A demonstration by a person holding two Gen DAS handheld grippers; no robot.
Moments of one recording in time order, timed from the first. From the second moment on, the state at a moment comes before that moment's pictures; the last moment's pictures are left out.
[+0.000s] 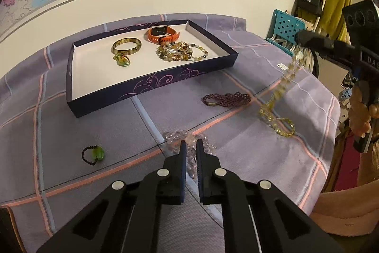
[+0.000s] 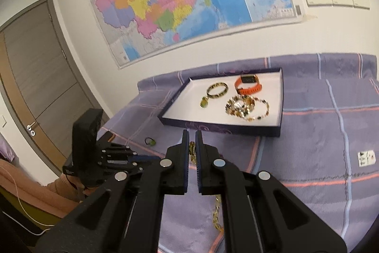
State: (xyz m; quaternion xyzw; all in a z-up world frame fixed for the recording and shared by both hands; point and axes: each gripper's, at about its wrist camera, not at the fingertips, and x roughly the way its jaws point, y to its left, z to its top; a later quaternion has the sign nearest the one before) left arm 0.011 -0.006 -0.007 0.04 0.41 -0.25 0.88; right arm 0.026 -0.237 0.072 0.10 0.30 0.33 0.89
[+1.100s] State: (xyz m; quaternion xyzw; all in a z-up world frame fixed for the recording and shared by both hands) left arm 0.016 -0.018 0.004 0.06 0.39 -0.25 0.88; right arm 0.035 -0.227 0.117 0.11 0.25 0.35 0.90
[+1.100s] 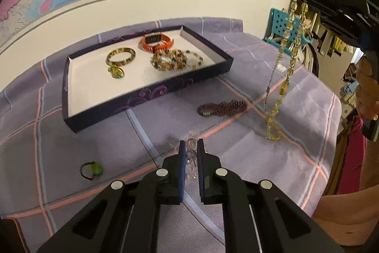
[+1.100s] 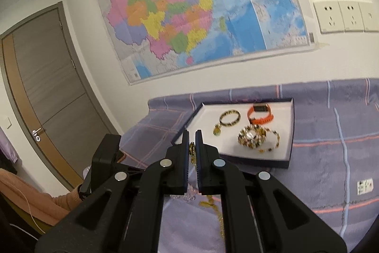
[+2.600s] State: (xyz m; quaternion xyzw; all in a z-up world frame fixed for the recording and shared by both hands) left arm 0.129 0.000 0.044 0.05 0.37 -0.20 0.91; right arm 0.166 -0.190 0.145 0.12 0.24 0.35 0.90
